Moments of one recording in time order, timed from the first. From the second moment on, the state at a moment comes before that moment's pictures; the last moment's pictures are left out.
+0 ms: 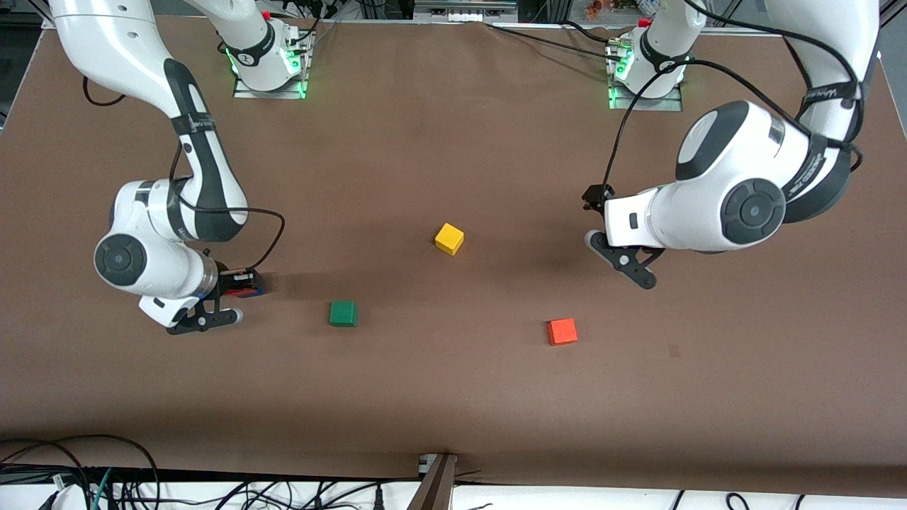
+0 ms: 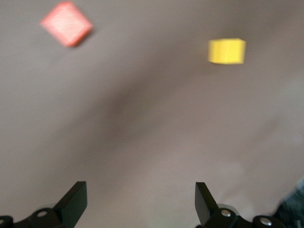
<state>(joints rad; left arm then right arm) 0.14 0.46 -0.57 -1.43 0.01 1.56 0.10 0.24 0.54 -0.14 -1.70 0.06 2.15 -0.12</state>
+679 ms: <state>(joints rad) 0.28 0.35 -0.52 -1.21 0.20 1.52 -0.06 0.24 0.47 -0.16 -1.95 0.06 2.49 -0.12</state>
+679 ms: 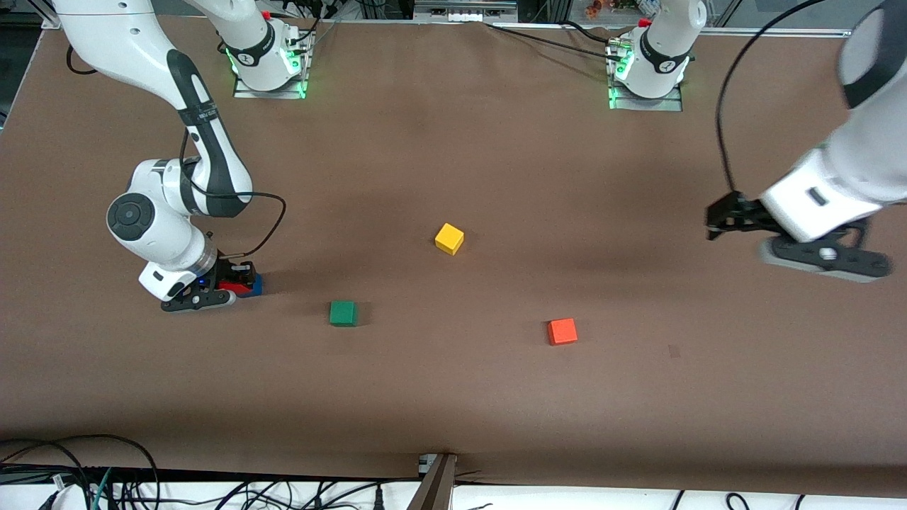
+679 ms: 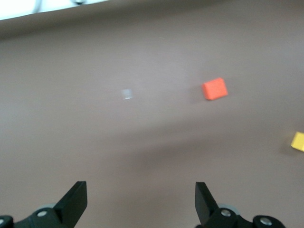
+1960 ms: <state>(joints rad) 0.00 0.01 -0.04 -1.59 0.03 1.59 -0.06 0.24 0.43 -0.18 -1.92 0.06 2.39 -0.12</state>
